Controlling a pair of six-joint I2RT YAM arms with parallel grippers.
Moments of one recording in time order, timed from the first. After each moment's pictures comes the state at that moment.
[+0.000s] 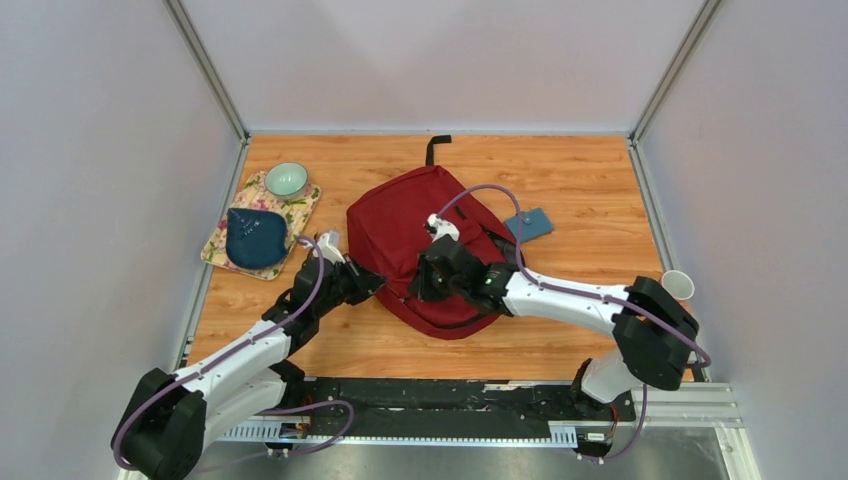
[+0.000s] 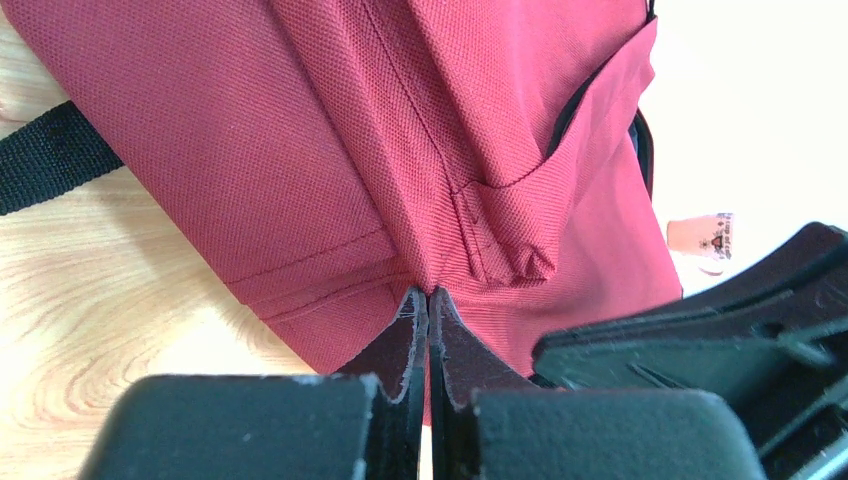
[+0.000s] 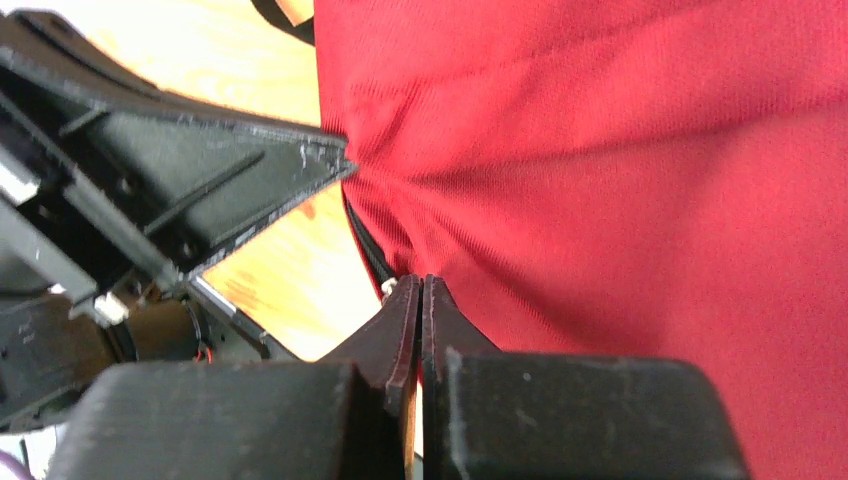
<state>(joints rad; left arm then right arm) -0.51 0.91 0.27 0.20 0.11 -0.91 1.00 1.55 0.97 -0.11 0.08 0.82</state>
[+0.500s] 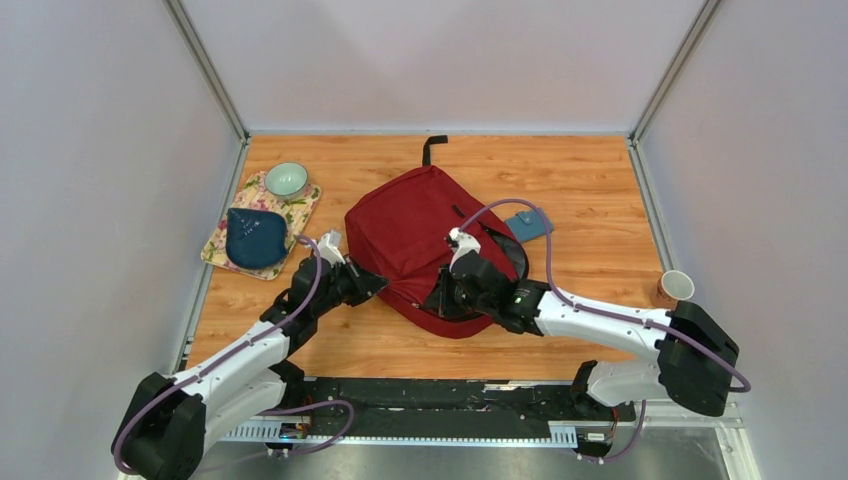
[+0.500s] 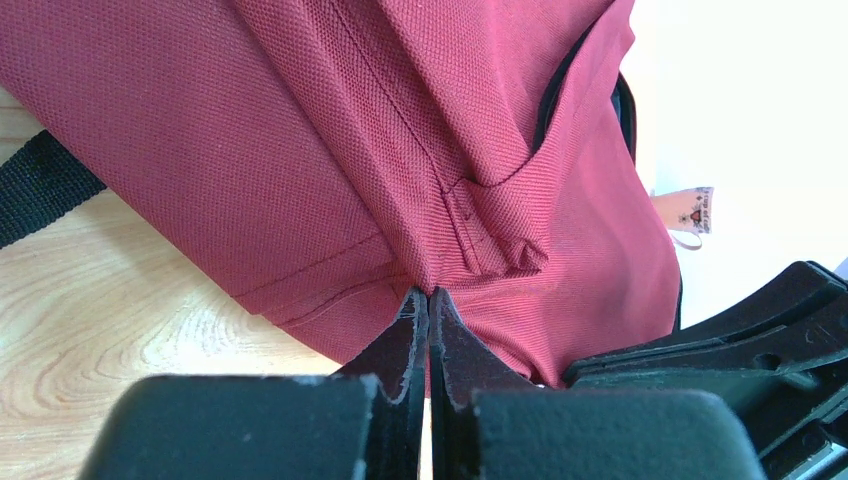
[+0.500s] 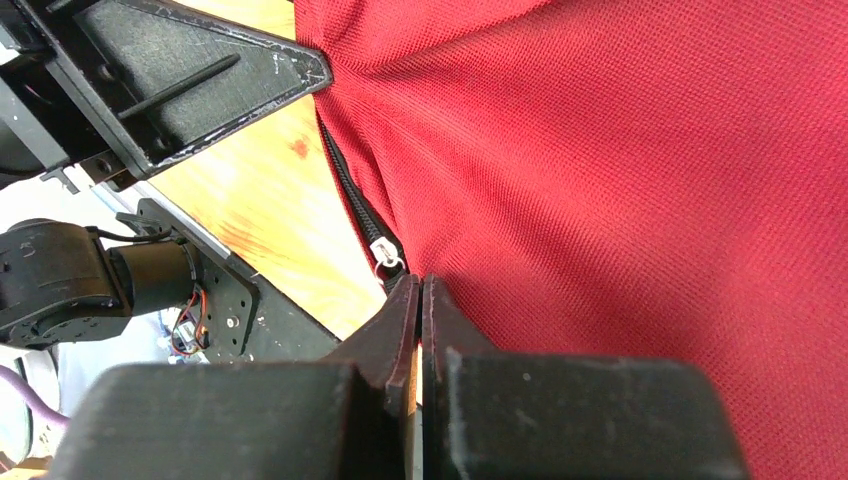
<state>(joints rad) -0.49 0.90 0.27 0.19 0.17 -0.90 1.03 1.30 0.76 -0.11 0.07 0.82</state>
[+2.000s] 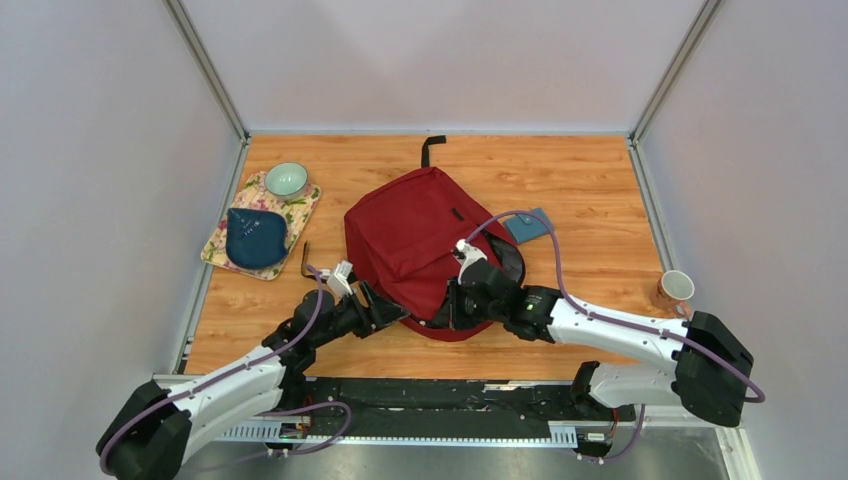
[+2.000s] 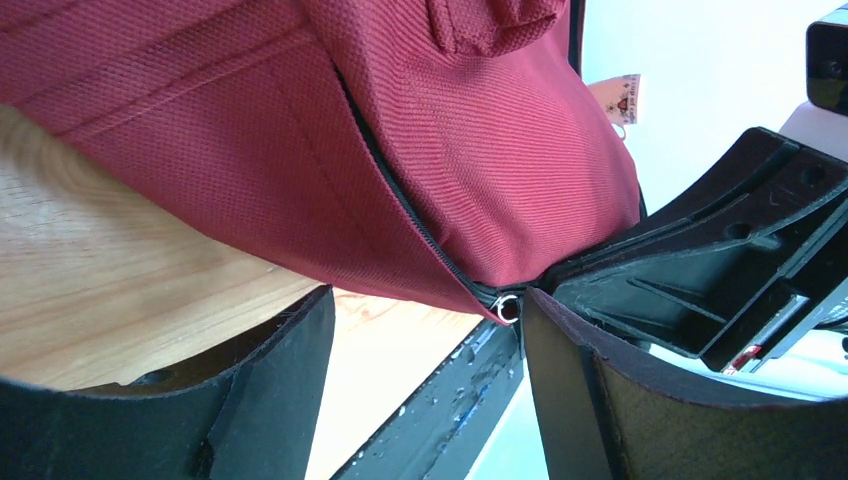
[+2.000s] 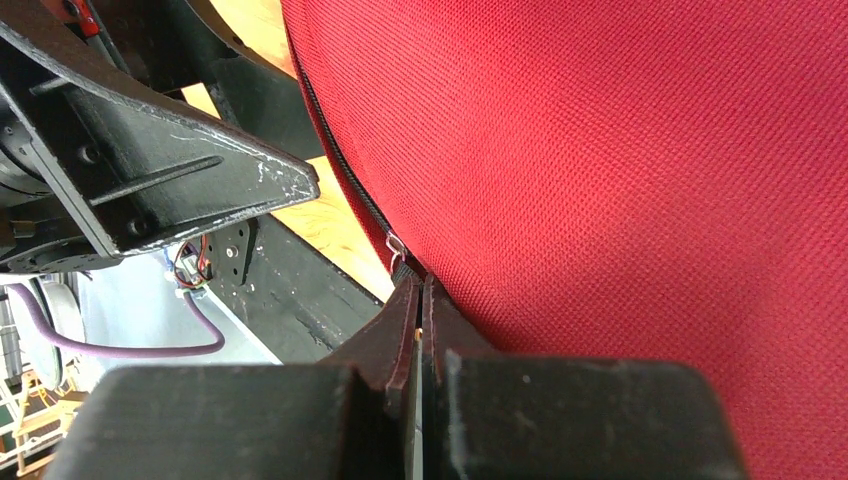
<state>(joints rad) -0.65 0.74 0.05 0.34 0.25 -1.11 1.03 1.21 0.69 -0.19 -0.03 0.86</state>
